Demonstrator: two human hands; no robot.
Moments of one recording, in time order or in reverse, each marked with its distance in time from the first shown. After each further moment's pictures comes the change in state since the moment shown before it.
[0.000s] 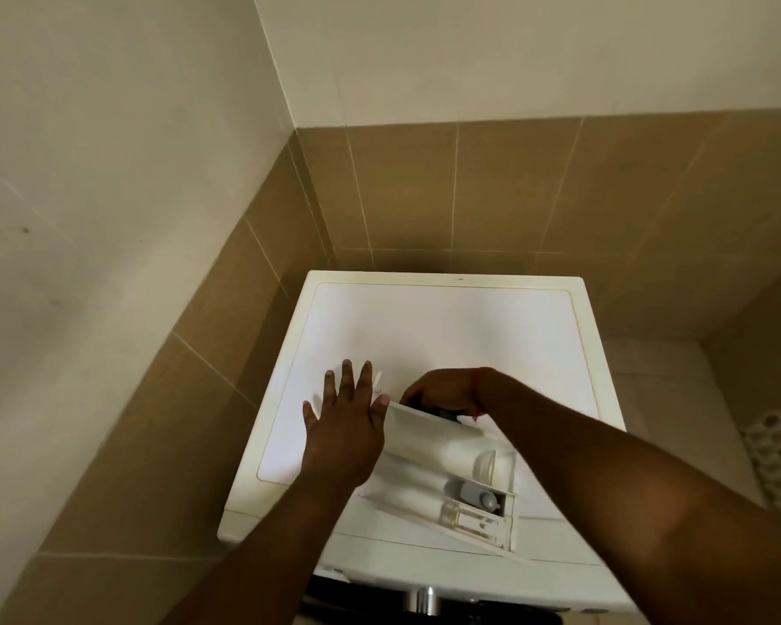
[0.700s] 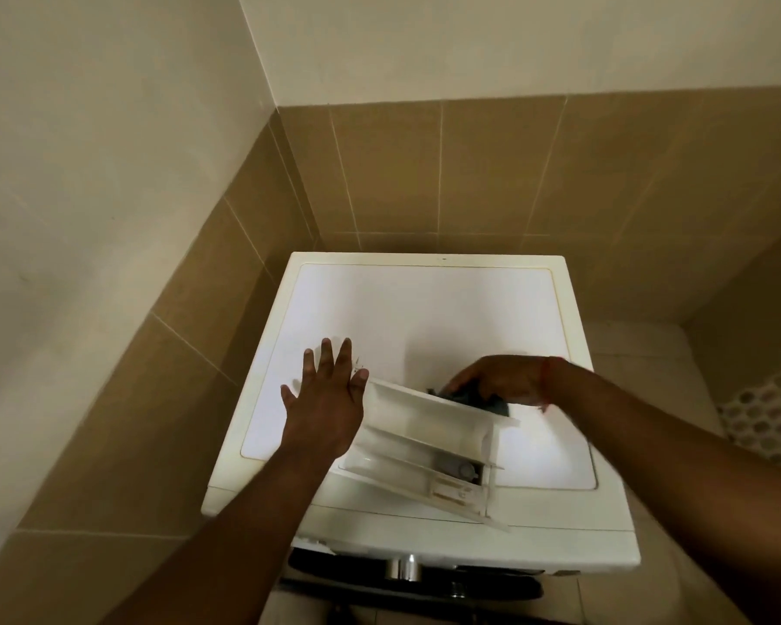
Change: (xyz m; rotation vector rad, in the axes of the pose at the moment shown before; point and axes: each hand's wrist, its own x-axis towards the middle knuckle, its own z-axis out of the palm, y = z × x) left_hand 0.000 0.005 -0.001 -0.015 -0.012 -0.049; right_hand -0.079 0.072 -0.014 0.107 0.059 -0.049
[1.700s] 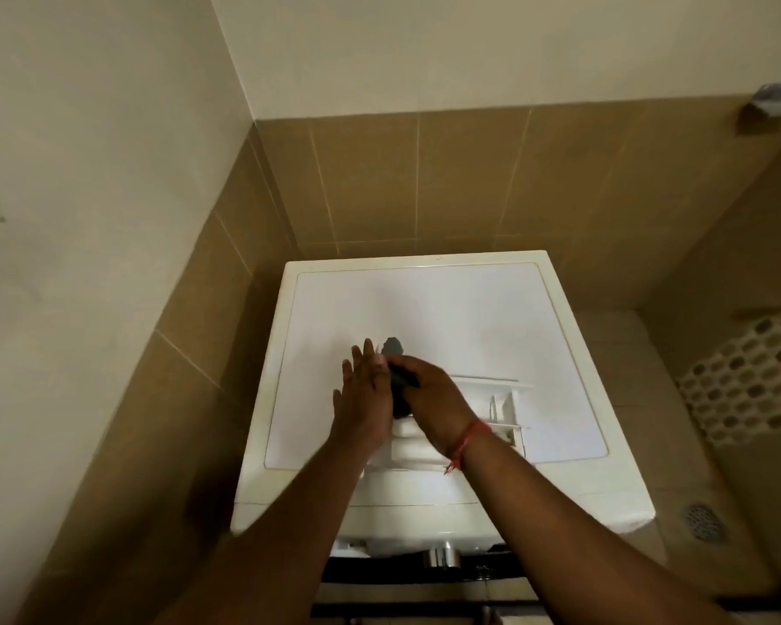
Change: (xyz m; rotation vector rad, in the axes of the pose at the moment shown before) left_hand 0.005 -0.004 0.007 -0.582 -0.107 0.037; right_hand 0.030 -0.111 0.149 0.670 0.655 -0.330
